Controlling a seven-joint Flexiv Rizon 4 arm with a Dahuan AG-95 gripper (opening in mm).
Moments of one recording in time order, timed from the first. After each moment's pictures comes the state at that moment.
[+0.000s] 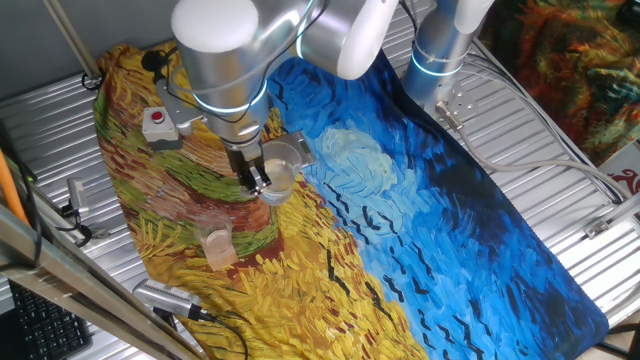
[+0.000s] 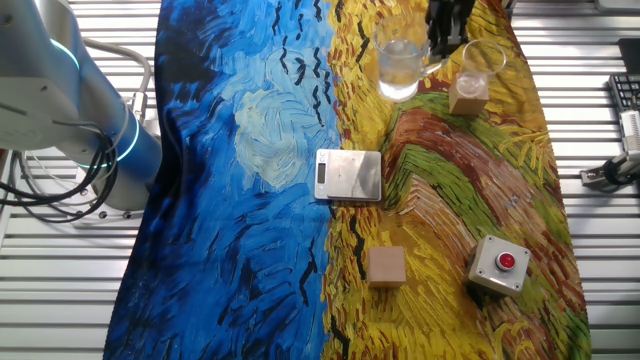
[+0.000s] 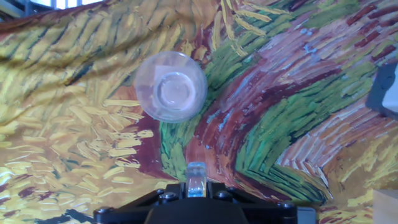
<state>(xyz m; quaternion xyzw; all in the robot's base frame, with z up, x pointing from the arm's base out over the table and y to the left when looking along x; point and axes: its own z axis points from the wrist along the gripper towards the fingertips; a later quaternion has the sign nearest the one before) 0.547 0.140 0.196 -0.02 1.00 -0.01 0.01</state>
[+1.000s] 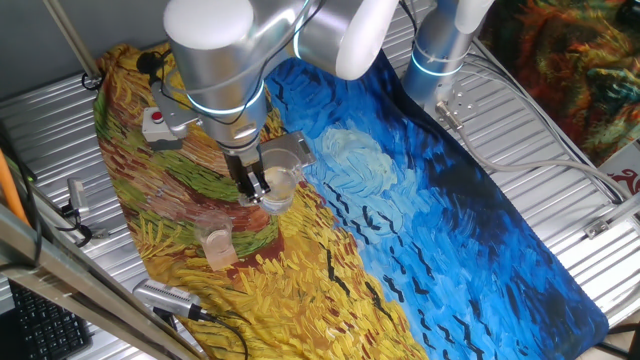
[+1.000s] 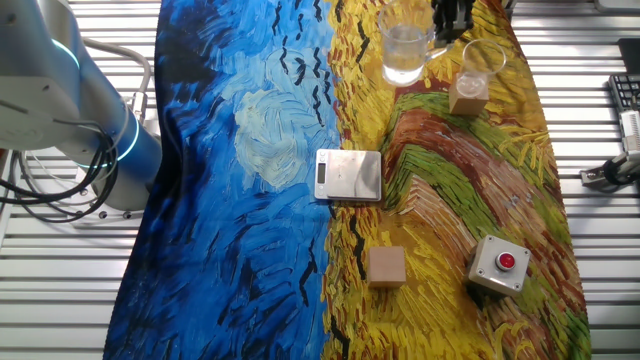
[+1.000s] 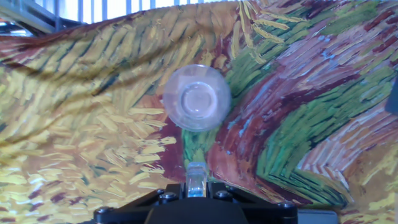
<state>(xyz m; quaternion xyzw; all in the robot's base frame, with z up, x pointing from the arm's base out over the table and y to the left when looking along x) 0.556 0.166 0.209 -0.01 1.00 0.01 0.01</state>
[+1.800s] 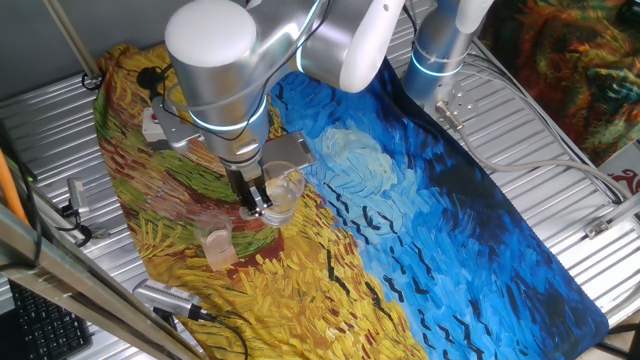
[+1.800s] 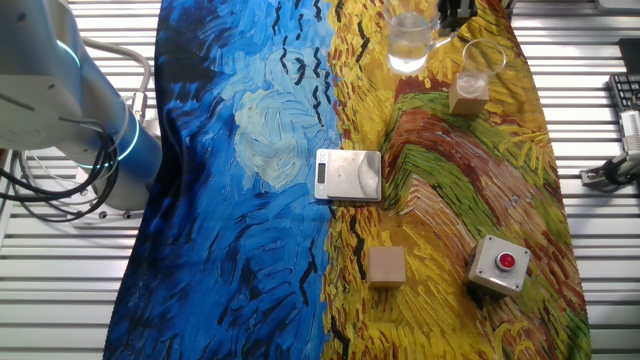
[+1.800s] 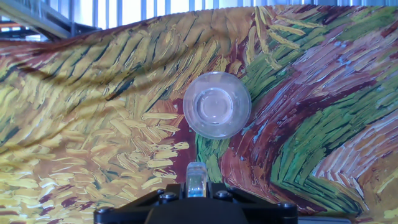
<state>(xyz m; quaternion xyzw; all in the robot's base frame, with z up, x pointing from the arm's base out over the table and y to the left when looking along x) 0.563 0.182 0.202 -0.01 1.00 0.01 0.01</state>
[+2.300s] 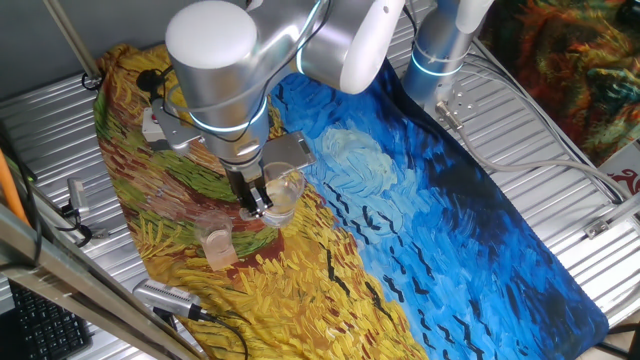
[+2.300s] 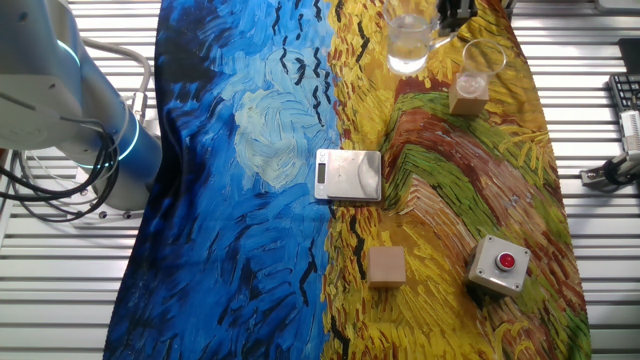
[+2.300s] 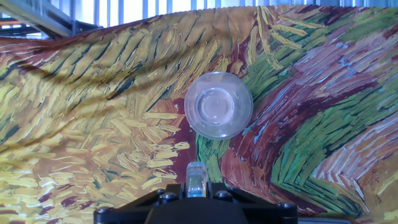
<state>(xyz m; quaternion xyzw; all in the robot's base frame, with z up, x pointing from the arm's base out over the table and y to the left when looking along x) 0.564 0.183 0.202 -0.03 1.00 0.01 0.01</state>
